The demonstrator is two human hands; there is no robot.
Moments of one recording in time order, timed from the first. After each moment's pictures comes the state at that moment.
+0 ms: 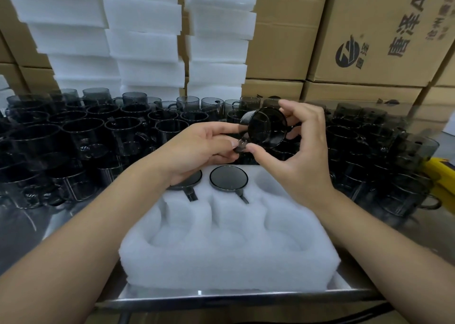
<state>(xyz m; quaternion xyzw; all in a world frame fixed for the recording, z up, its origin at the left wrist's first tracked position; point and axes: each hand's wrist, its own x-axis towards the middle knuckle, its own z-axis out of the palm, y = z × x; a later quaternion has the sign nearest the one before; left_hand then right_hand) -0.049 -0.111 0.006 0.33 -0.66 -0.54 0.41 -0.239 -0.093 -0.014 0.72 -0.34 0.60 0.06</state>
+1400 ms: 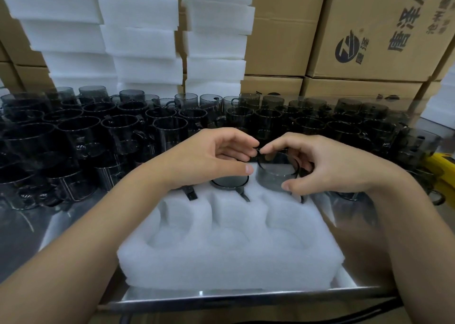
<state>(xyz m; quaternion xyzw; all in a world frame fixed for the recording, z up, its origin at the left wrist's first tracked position) -0.052 -0.094 0.008 0.34 -0.77 -0.42 0.33 -0.286 -0.079 0.027 0.83 -0.46 0.17 -0.26</state>
